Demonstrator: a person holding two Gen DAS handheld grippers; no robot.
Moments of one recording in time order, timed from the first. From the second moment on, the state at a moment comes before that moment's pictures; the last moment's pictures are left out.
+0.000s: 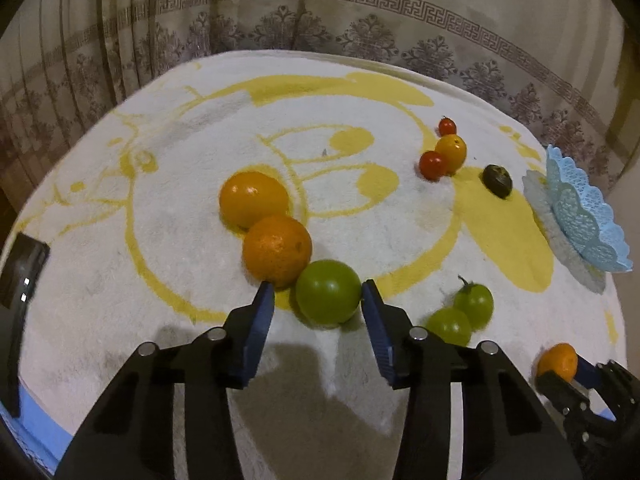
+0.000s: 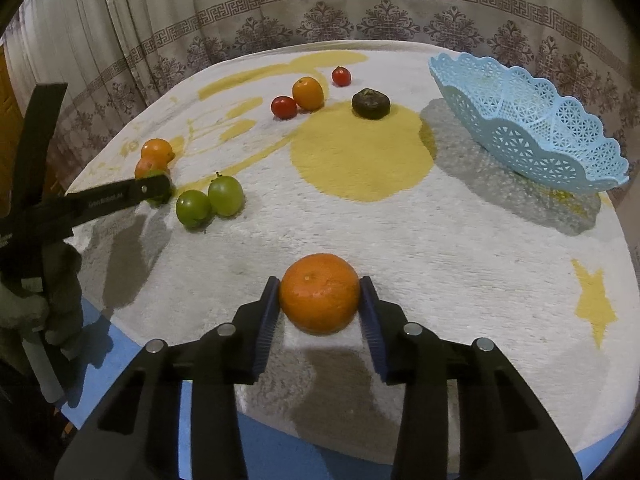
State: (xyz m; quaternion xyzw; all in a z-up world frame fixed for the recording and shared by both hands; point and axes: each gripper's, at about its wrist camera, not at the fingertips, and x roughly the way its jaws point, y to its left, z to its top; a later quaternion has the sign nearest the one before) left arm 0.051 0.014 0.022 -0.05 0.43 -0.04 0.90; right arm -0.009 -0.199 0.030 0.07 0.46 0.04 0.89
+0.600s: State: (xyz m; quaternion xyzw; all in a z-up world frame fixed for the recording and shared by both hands) left arm 0.021 0.001 0.060 -0.05 0.40 -0.11 0.91; right arm -0.018 -0.219 0.063 0.11 0.42 0.05 0.90
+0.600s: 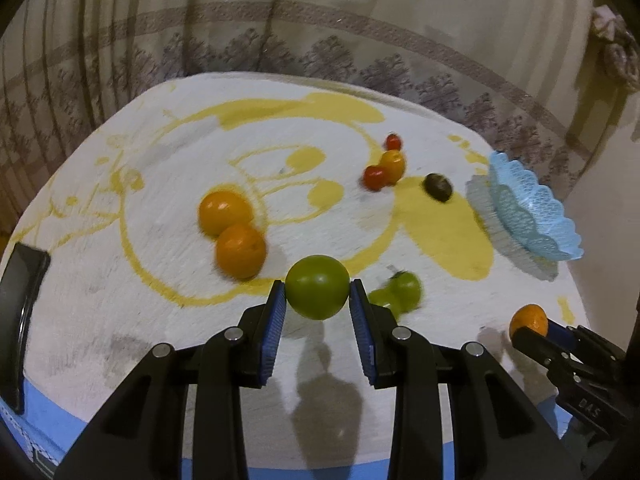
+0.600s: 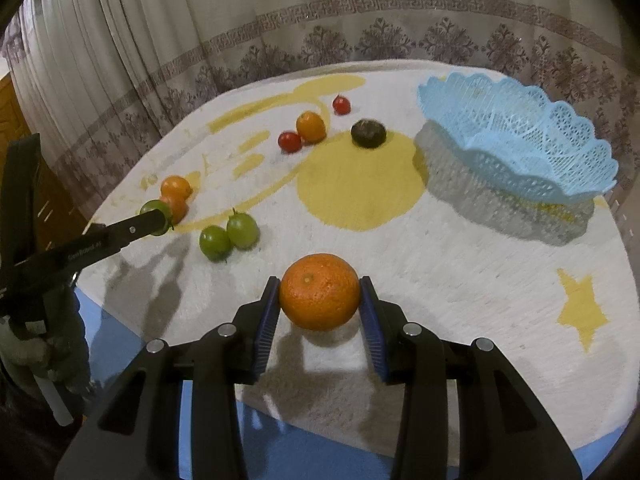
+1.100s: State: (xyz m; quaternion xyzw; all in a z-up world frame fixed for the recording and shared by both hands) left arm 0.043 -0.088 0.102 0.00 0.36 -0.19 0.91; right arm -0.025 -0.310 0.106 0.18 0.34 -0.04 0.92
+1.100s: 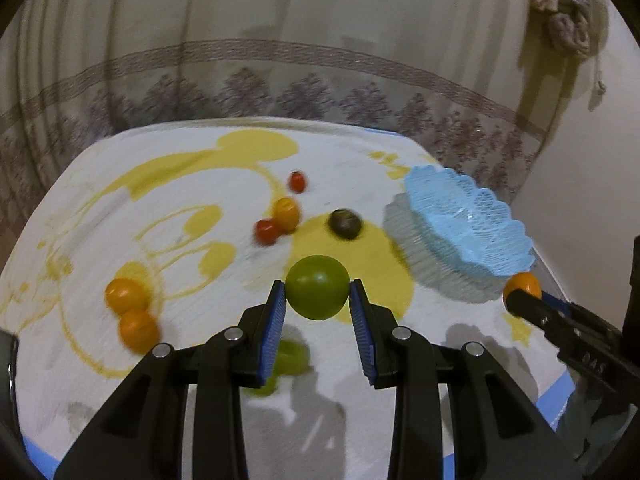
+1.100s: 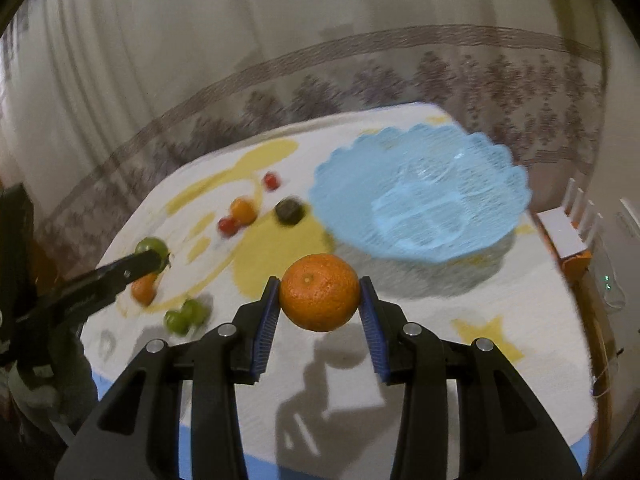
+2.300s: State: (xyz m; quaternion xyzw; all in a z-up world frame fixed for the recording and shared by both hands) left arm 0.120 -0.250 0.097 0.05 0.37 -0.31 0.88; right arm 0.014 -0.412 0.092 0.19 0.32 -0.16 0.91
